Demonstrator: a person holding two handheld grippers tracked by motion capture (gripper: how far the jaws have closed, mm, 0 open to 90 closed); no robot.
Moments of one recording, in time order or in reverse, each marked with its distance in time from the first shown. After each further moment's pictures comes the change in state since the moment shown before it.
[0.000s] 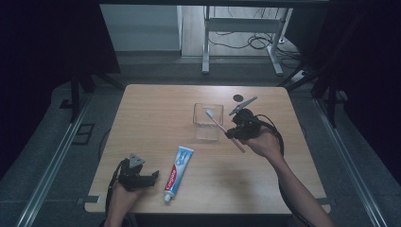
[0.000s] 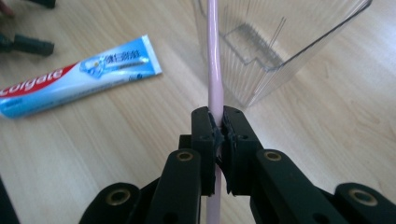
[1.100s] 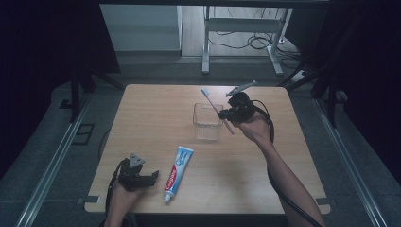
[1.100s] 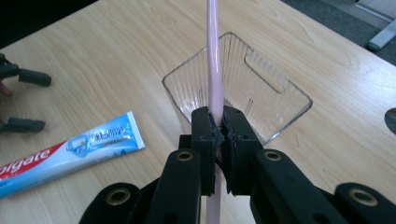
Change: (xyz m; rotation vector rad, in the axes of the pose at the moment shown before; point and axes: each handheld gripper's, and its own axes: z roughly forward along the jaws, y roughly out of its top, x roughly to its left) left arm 0.000 0.000 0.000 0.000 0.000 0.000; right arm -0.019 0.041 0.002 -0.187 -0.028 0.030
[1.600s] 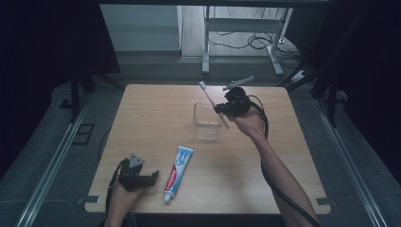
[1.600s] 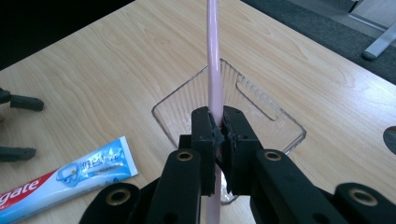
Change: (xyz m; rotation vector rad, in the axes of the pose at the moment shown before) left arm 0.000 0.000 0.000 0.000 0.000 0.001; right arm -0.008 0.014 0.013 -0.045 -0.007 0.028
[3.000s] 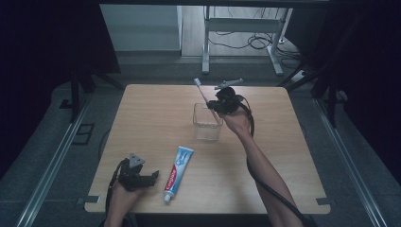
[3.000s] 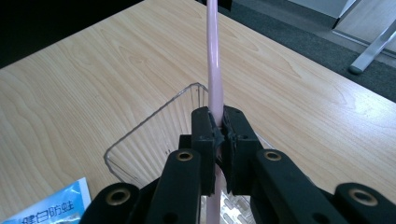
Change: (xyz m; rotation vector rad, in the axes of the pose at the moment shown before) left arm 0.000 0.000 0.000 -0.001 -0.002 -0.002; right arm -0.014 0.000 0.055 -0.074 -0.047 0.009
